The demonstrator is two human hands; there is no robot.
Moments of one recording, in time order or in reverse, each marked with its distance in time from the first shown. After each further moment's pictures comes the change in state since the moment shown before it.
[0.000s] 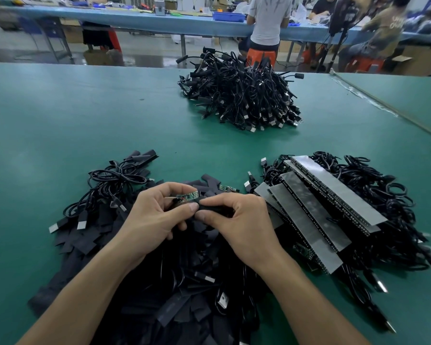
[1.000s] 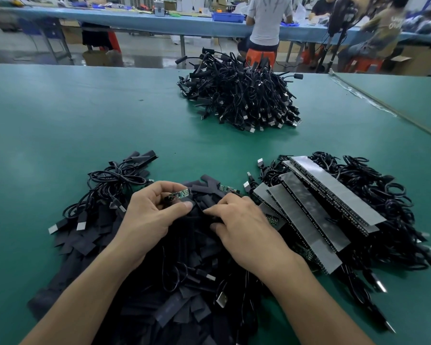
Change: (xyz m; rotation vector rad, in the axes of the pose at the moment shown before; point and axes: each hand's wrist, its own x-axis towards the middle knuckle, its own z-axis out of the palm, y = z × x) left_hand -0.001 0.003 0.004 -0.086 0.140 -0.039; right_hand 0.001 -0.013 -0.009 -0.700 -0.352 0.137
